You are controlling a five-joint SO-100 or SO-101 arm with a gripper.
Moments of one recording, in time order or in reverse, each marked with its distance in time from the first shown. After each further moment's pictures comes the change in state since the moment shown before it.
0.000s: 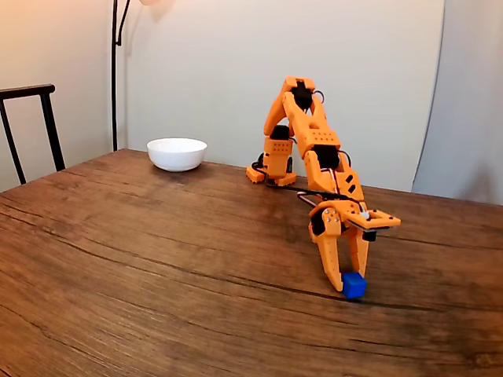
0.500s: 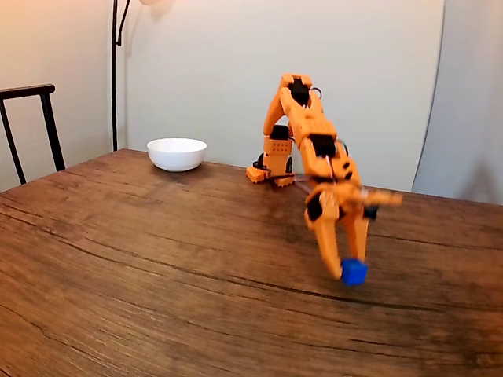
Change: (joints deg) arm 2.0 6.0 0.0 0.2 5.3
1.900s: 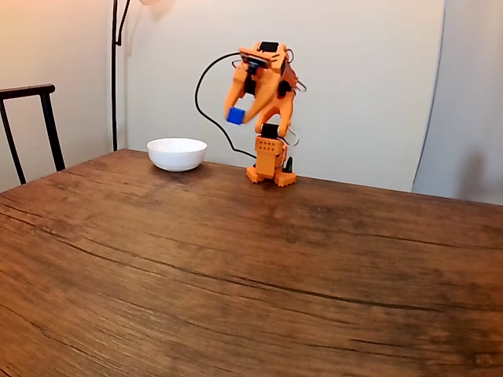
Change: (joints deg) arm 32.2 82.2 32.8 52.9 11.1
